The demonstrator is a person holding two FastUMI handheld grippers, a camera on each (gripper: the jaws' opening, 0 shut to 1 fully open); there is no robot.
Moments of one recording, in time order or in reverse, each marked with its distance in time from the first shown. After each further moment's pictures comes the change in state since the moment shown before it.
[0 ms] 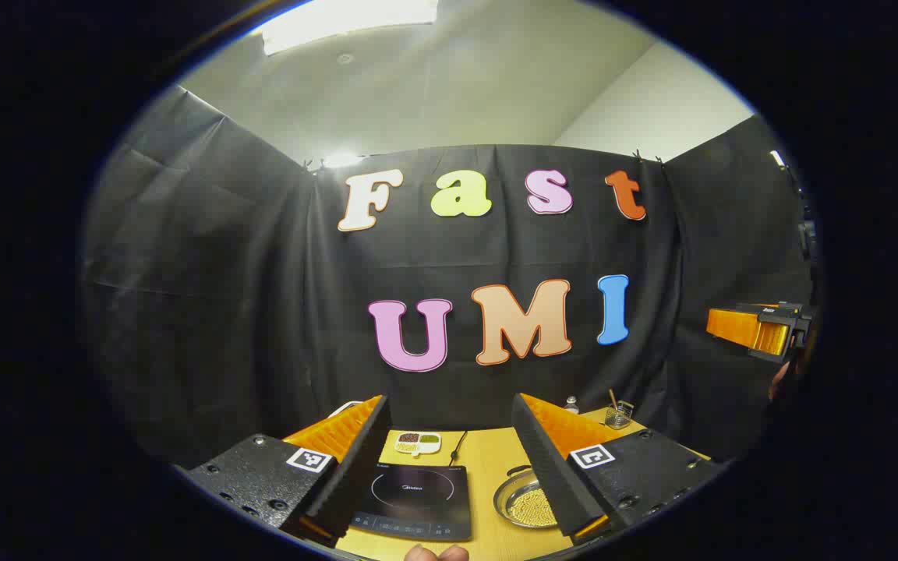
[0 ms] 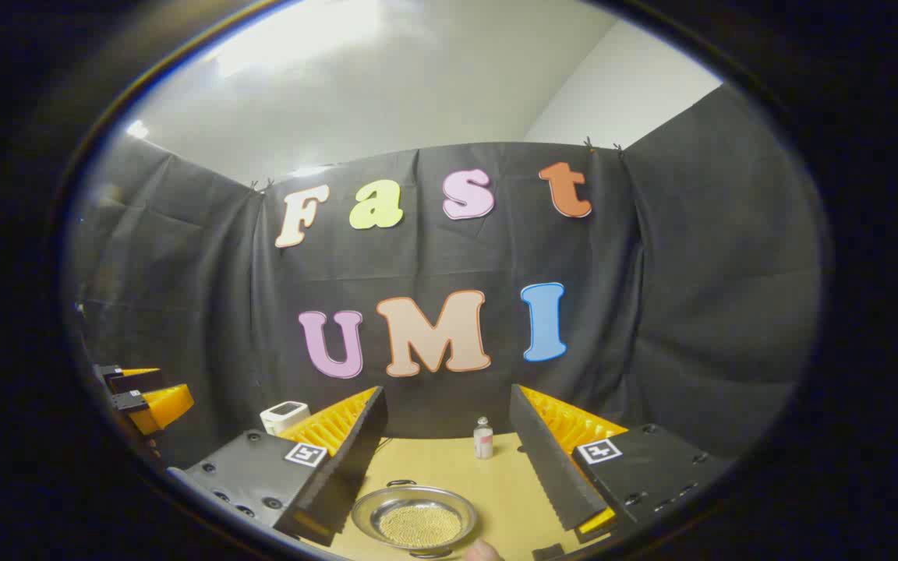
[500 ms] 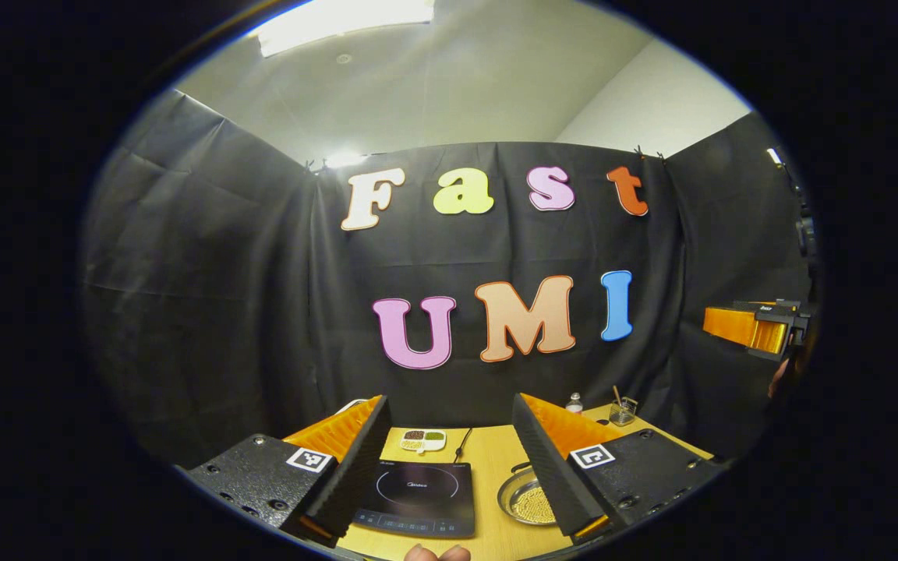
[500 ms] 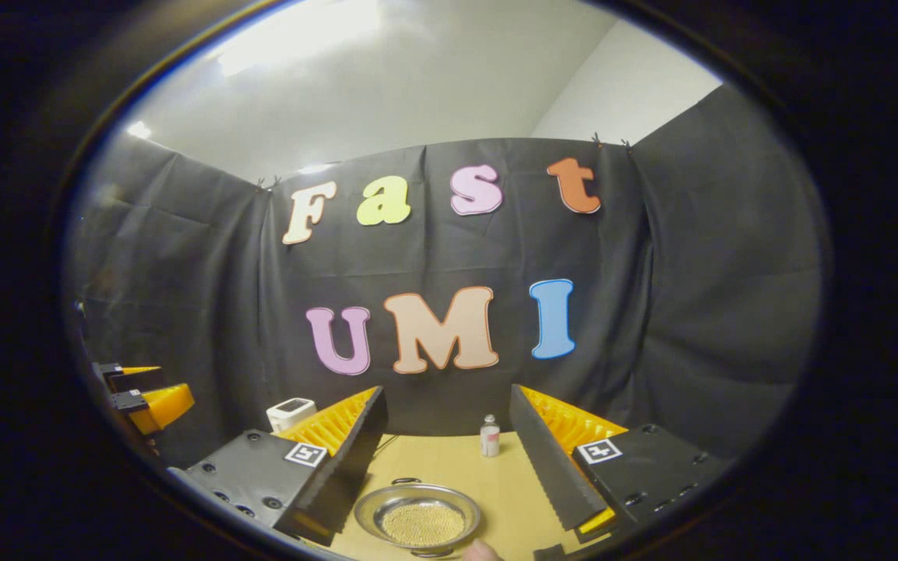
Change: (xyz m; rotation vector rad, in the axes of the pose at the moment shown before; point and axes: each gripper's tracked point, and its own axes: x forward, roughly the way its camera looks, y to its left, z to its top) left arm -0.006 0.001 0.000 0.013 0.007 0.010; right arm 0.004 0.009 -0.005 -0.005 0.020 0.029
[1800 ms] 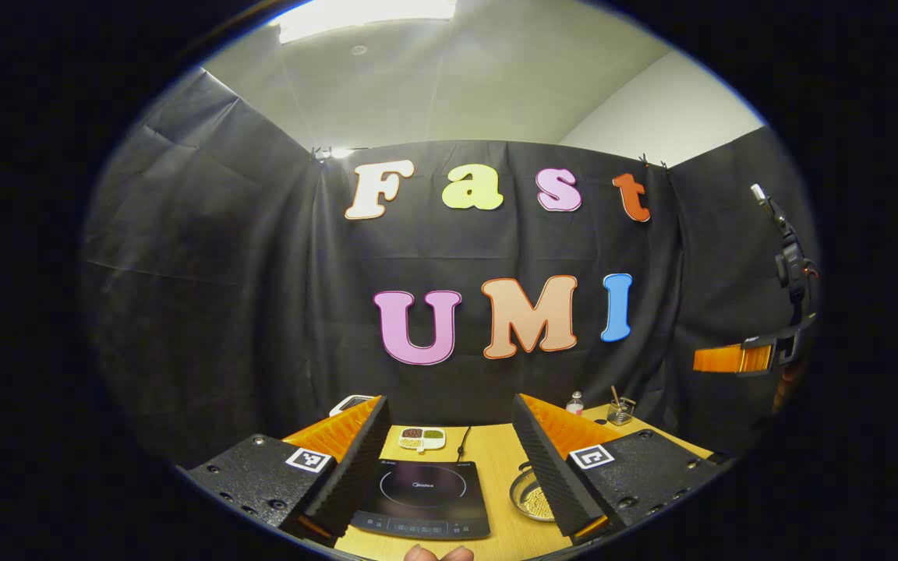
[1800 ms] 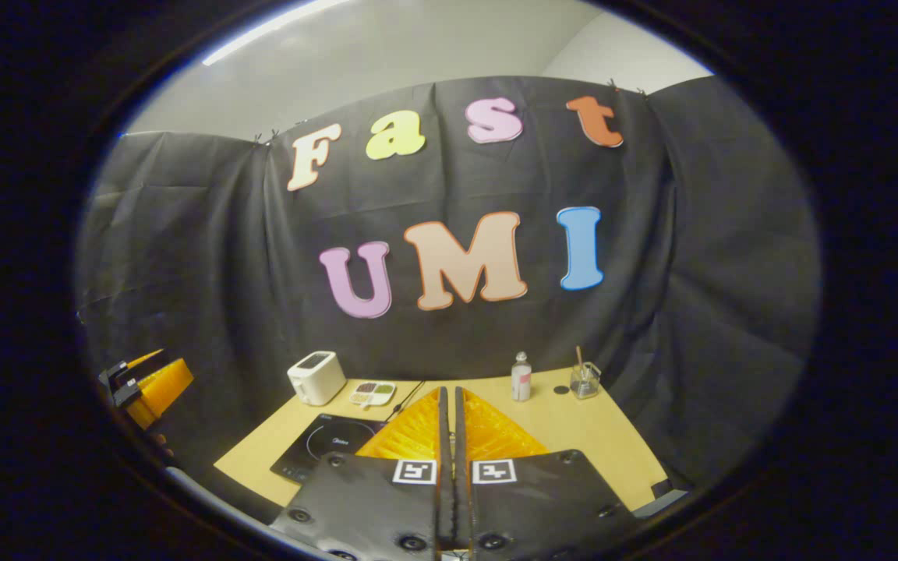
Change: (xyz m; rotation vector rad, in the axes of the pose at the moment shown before) left arm 0.014 0.049 -0.021 -0.063 0.001 -0.057; right arm 0.015 0.063 -0.090 0.021 0.281 0.051
